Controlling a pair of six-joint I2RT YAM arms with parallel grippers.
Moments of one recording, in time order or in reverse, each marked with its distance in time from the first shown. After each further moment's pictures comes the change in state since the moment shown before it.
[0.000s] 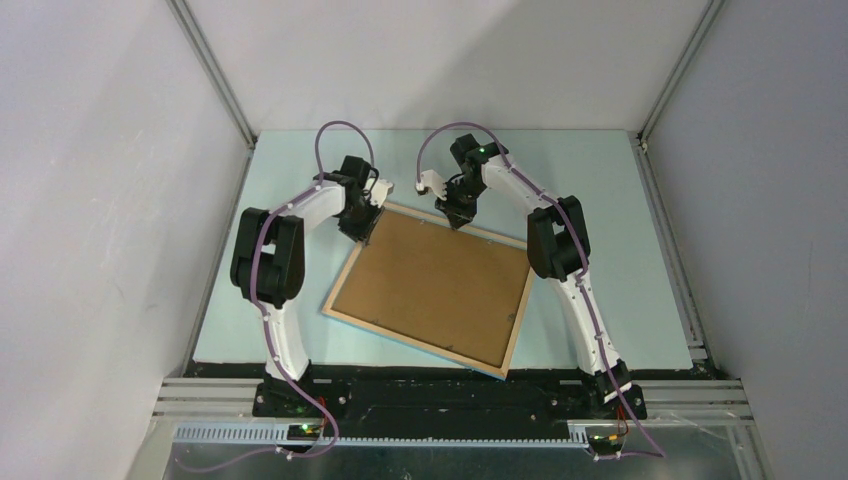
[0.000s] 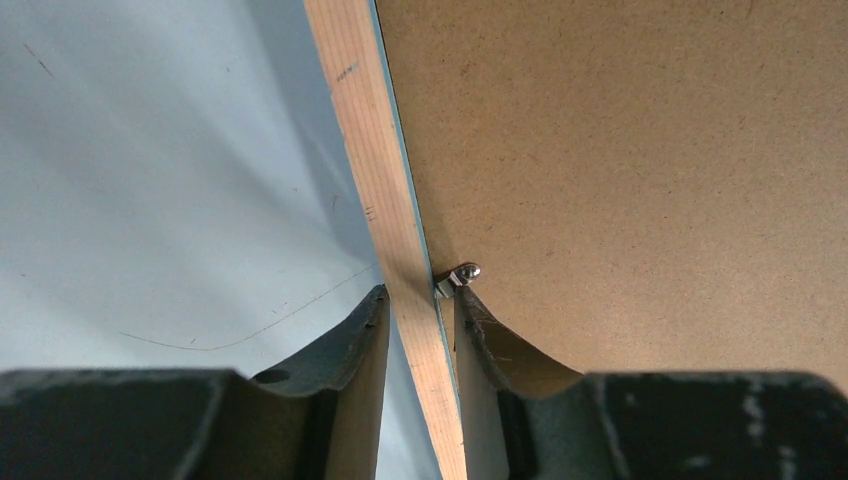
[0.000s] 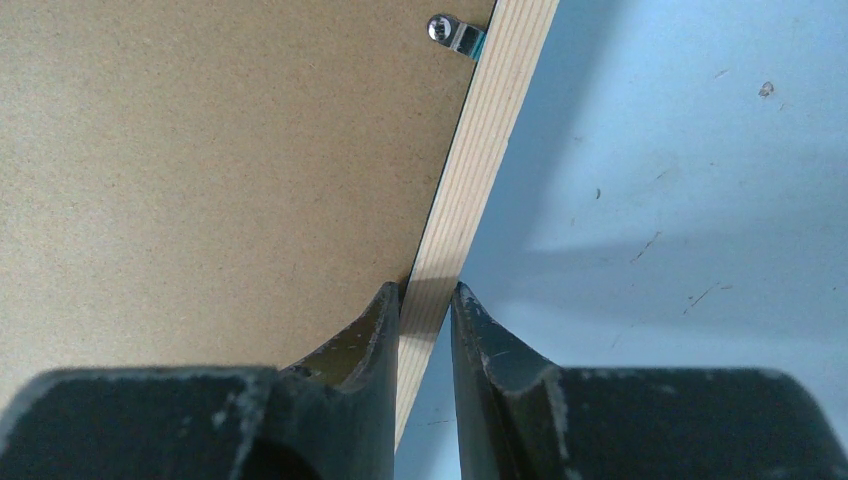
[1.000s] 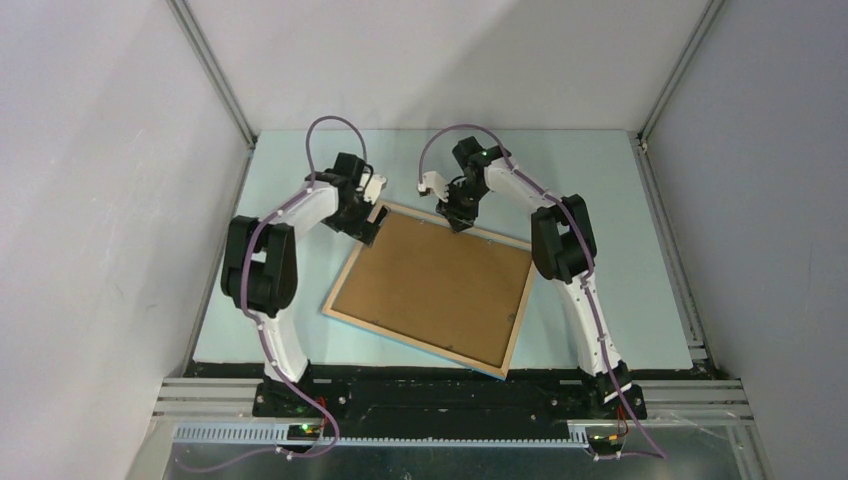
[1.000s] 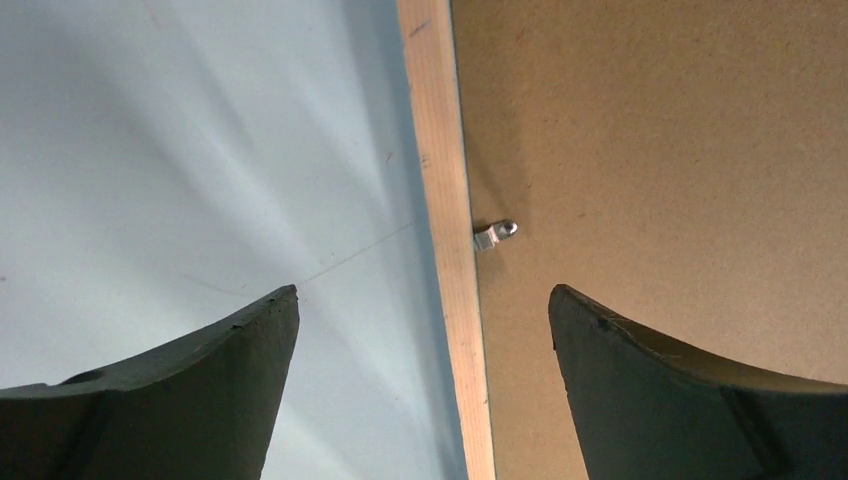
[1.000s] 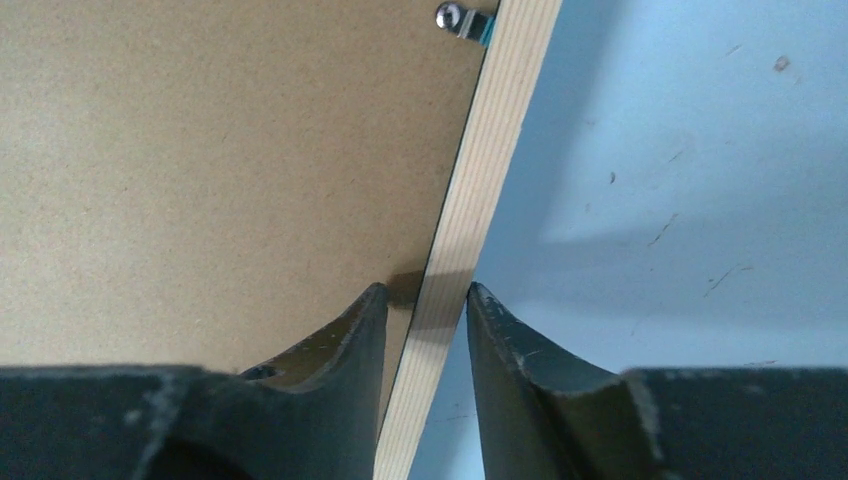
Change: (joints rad) left arm 0.008 -0.066 -0.024 0.000 -0.057 -0.009; right arm -0.001 -0.061 -0.109 0.082 0.004 0.042
